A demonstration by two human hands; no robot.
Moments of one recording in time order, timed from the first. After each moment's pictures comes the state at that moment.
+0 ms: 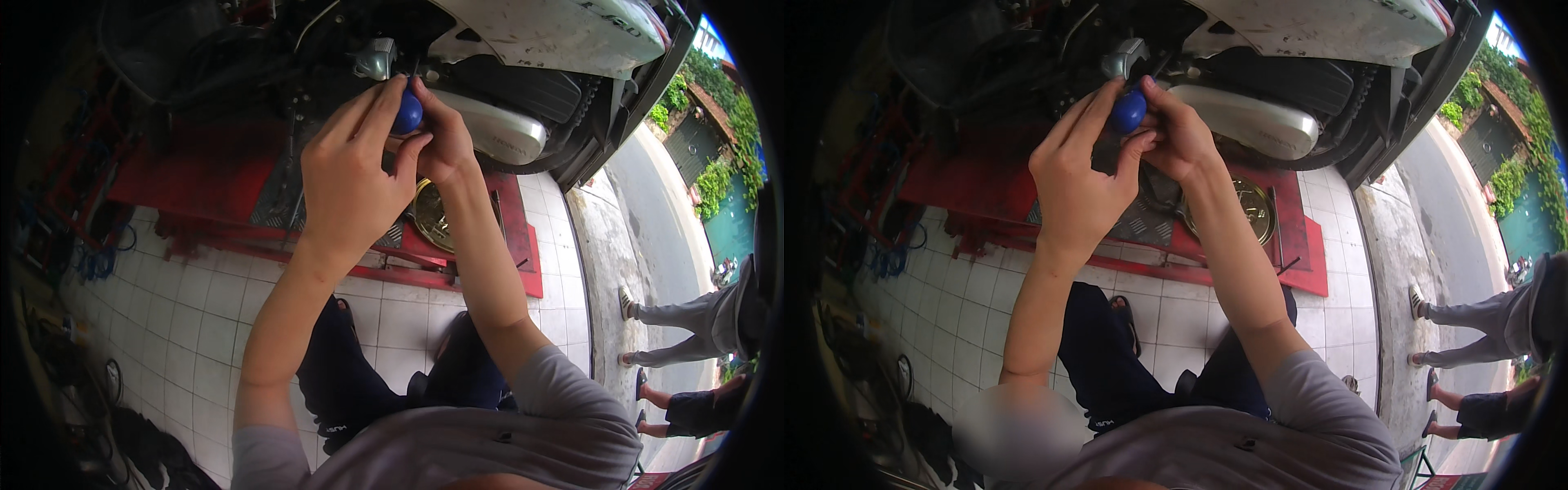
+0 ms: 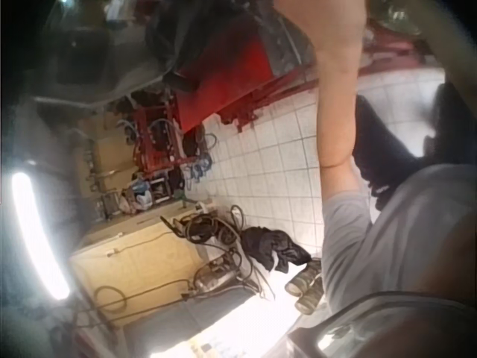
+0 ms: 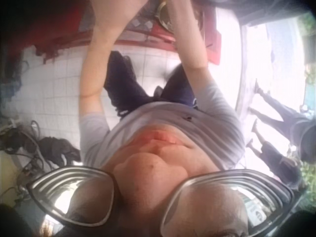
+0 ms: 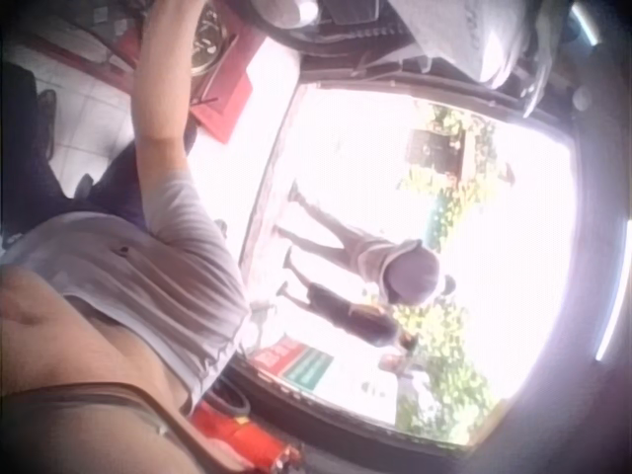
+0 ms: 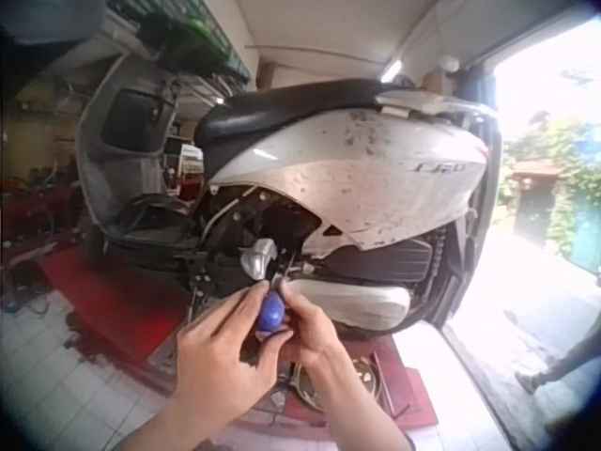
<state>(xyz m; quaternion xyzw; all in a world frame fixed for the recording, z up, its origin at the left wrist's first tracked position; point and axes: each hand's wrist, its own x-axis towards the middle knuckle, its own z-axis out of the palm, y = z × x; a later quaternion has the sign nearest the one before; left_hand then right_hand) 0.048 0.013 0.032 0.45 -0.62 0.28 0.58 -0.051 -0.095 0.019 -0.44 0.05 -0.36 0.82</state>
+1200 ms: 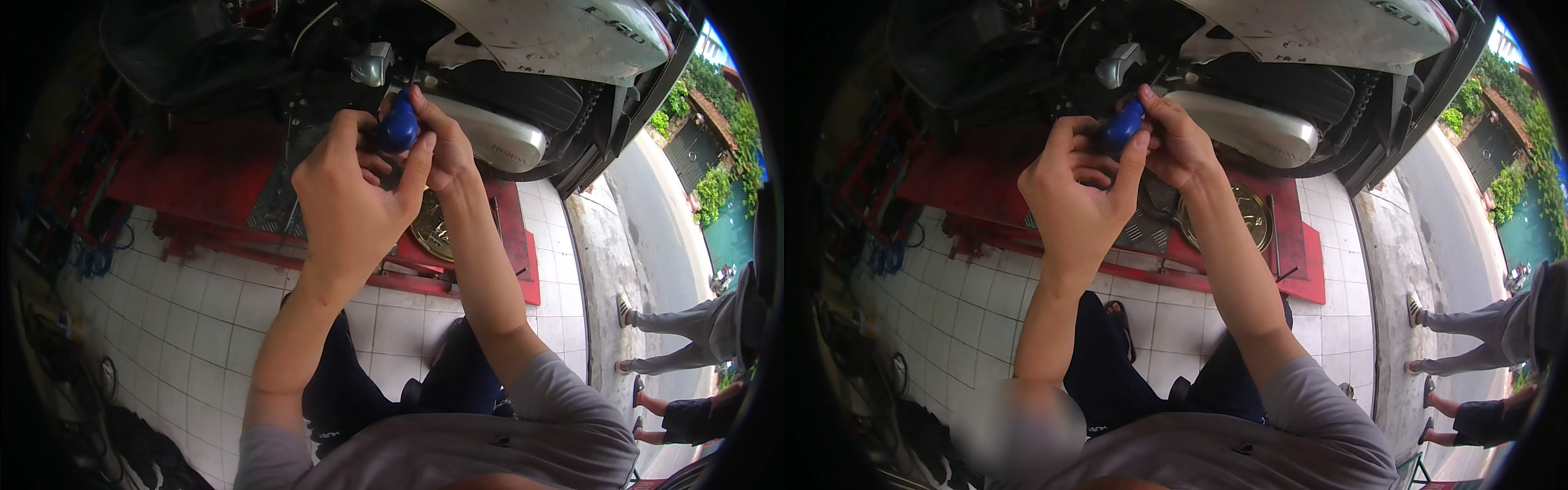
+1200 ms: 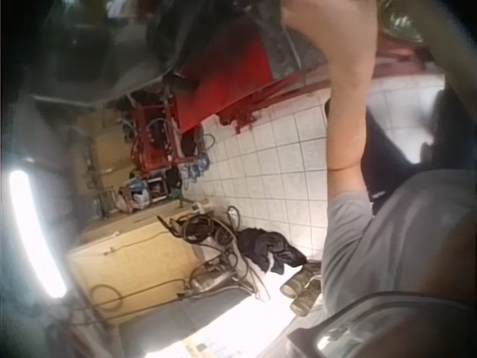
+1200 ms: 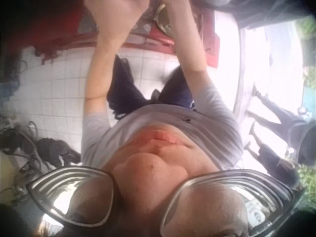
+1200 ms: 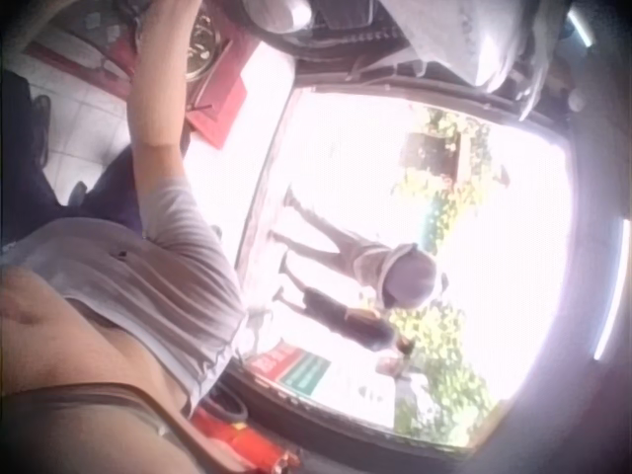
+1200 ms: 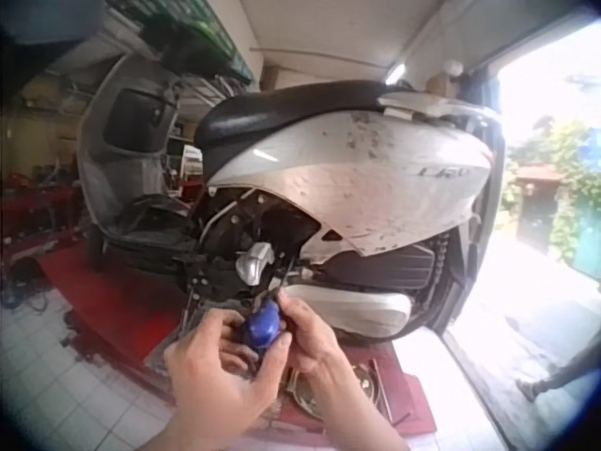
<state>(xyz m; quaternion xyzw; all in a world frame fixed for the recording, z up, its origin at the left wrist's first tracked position) 0.033 0.027 0.024 0.53 -0.56 0.09 0.63 -0.050 -0.107 0.013 -0.46 0.07 -0.38 0.80</state>
